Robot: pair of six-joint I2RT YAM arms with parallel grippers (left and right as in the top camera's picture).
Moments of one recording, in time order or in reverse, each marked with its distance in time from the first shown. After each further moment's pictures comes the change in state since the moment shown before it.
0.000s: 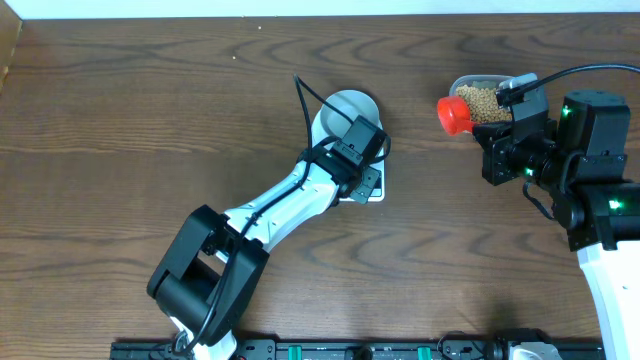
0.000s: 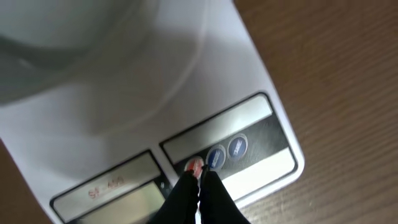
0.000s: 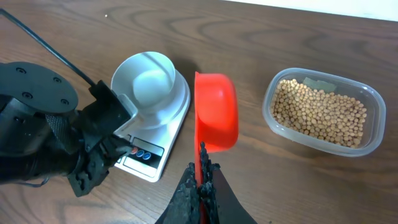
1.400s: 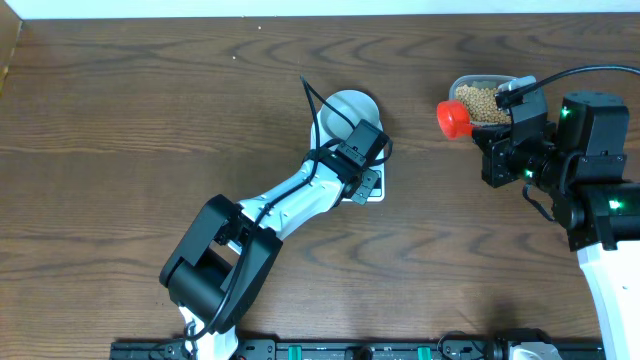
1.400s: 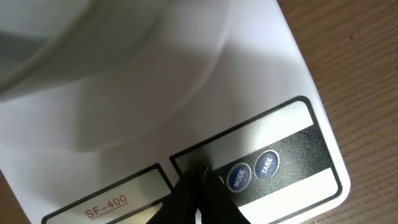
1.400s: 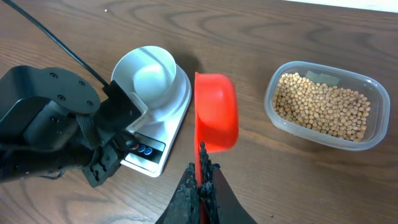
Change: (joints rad) left arm -0.002 0.064 0.000 0.025 -0.061 0.000; right arm 0.000 0.000 0.000 -0.021 0.000 0.000
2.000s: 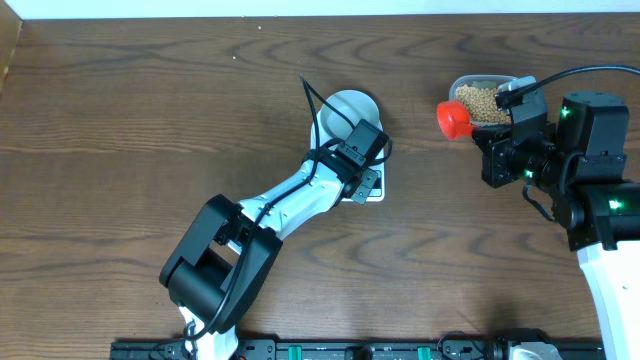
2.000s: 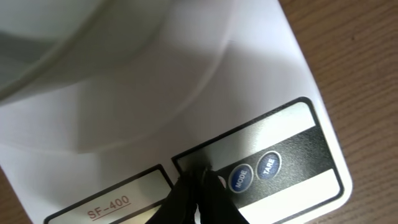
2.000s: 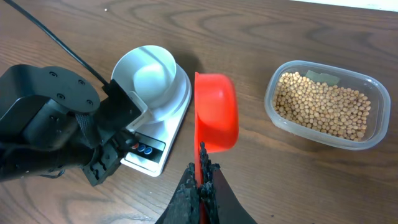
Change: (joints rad) left arm 0.000 0.000 -0.001 0.000 0.009 0.000; right arm 0.000 0.000 0.000 -0.002 0.000 0.000
